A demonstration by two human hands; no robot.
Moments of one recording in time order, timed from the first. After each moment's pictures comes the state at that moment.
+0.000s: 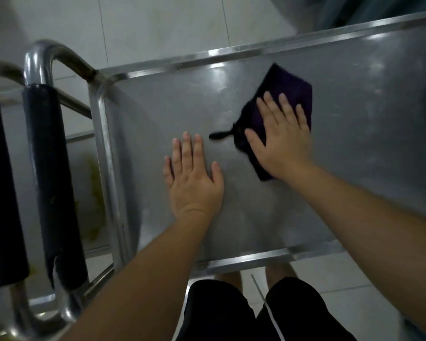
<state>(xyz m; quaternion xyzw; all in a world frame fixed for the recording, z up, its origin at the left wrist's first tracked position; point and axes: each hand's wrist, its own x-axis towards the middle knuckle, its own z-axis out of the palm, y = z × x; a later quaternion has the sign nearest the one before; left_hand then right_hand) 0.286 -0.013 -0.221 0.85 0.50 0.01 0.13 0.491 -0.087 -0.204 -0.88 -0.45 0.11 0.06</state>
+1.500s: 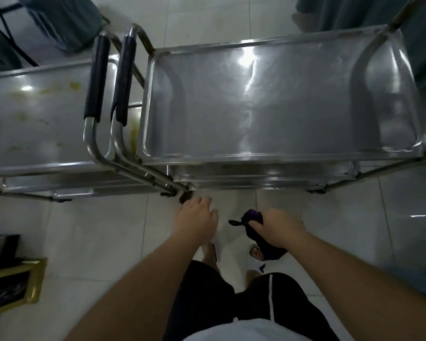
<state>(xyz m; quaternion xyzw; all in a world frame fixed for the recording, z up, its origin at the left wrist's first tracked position) 0.121 -0.314 -0.104 0.82 0.47 -0.23 0.23 0.317 -0.444 -0.131 -0.79 -0.47 0.39 -0.10</state>
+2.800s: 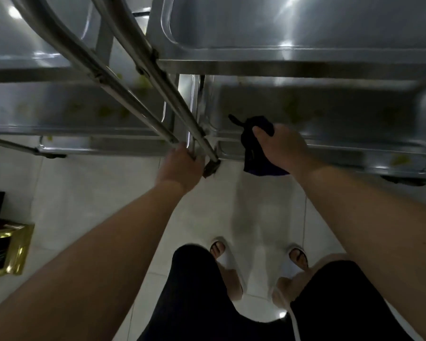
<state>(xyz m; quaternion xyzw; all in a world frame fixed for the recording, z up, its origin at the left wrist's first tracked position) -0.017 -0.152 -0.392 0.70 0.64 -0.07 0.30 0.226 -0.224 -0.416 -0.82 -0.41 0.35 0.19</state>
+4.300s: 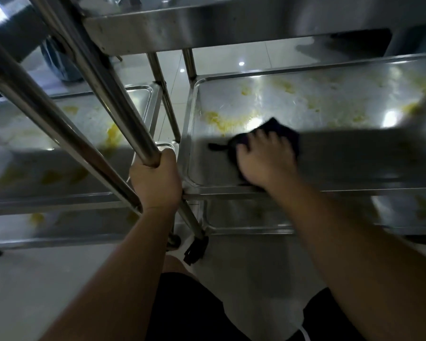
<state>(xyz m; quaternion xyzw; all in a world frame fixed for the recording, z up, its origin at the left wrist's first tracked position) 0.044 -0.063 -0.492 0.51 0.52 0.55 0.42 0.250 -0.126 -0.498 -0.87 -0.47 0.09 0.07</state>
